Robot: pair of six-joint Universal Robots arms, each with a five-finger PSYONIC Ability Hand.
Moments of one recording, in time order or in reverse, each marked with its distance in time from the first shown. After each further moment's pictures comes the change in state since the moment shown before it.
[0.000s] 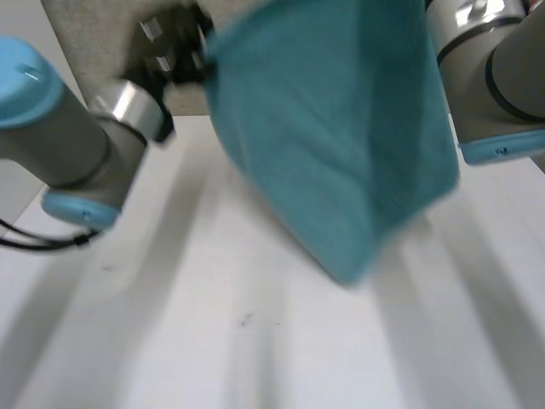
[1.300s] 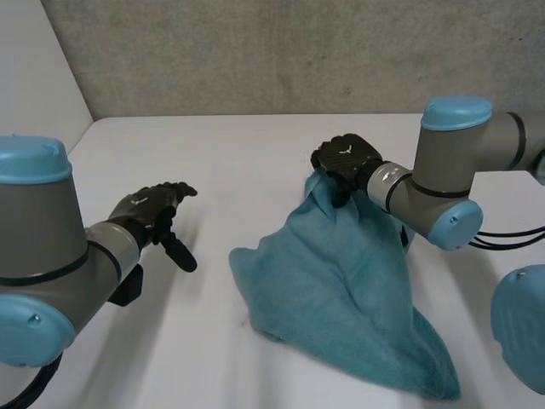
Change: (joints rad) left arm 0.017 0.113 -0.437 -0.505 -0.138 0.022; right arm -0.048 0.585 -0.302 0.662 -0.282 0.012; left_hand -0.951 -0.991 -0.975 -0.986 -0.910; right_hand -0.353 -0.458 -0.482 -0.508 -0.449
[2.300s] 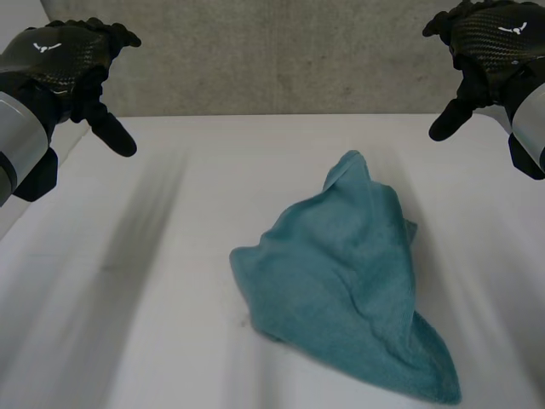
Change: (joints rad) left arm 0.040 0.302 0.257 -0.137 -0.006 0.262; right arm -0.065 -0.918 0.669 -0.078 0.344 0.245; left_hand 0.000 0.000 0.000 0.000 0.000; right_hand -0.409 -0.490 -0.490 -0.452 -0.415
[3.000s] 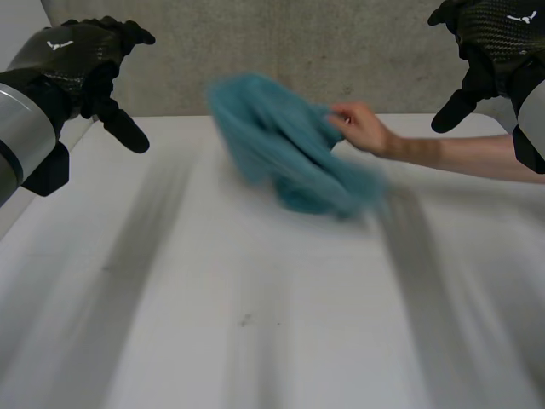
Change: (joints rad) left arm 0.011 -0.021 0.026 -0.005 0.068 -0.052; right arm 0.000 -0.011 -0.008 -0.005 0.010 0.018; left_hand 0.000 0.000 0.000 0.000 0.000; right_hand 0.000 0.000 0.000 0.000 0.000
